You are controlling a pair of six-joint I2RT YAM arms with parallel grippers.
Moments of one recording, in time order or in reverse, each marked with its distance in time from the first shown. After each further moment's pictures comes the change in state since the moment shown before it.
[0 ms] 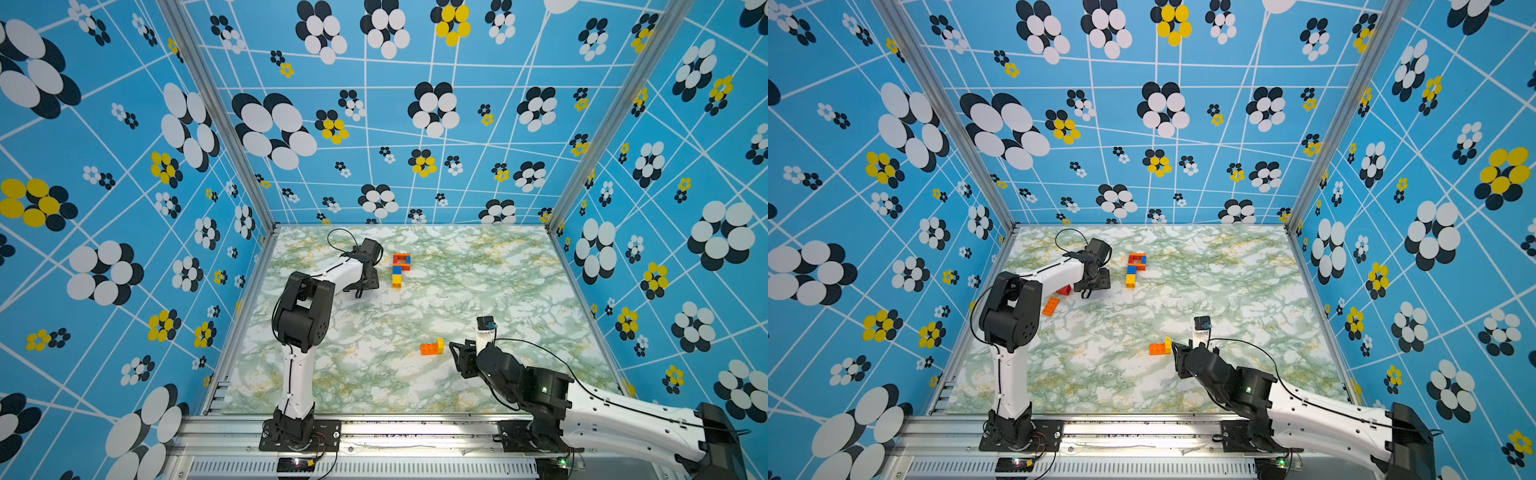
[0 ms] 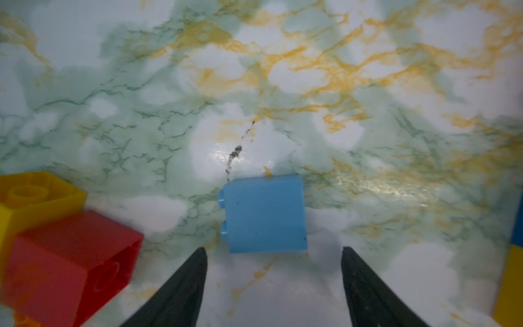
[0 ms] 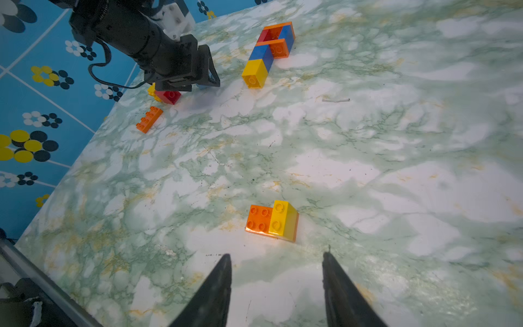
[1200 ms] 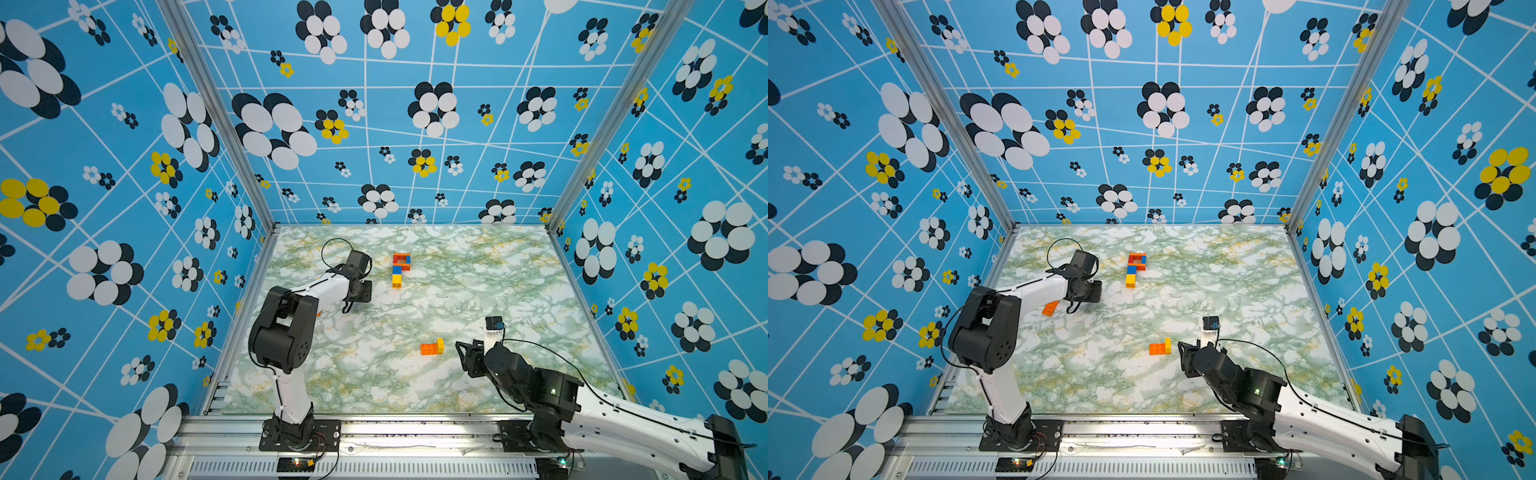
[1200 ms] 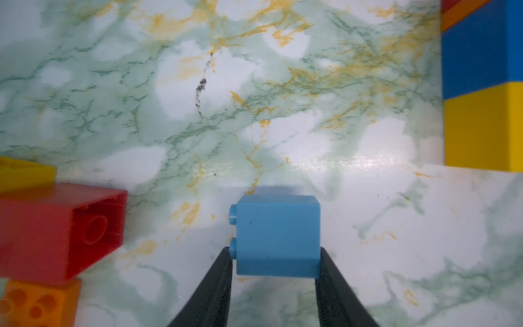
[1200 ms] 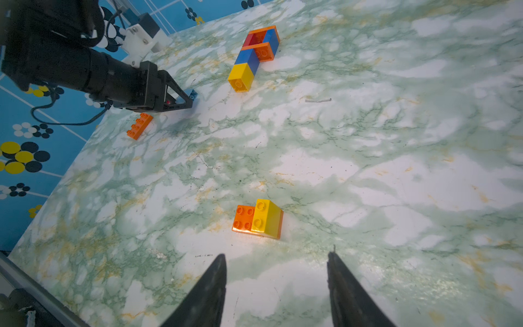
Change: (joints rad) left arm 0.006 -0.276 -0.364 0.211 0.192 0.230; right arm -0.055 -0.053 -0.003 -0.060 -0.018 0.008
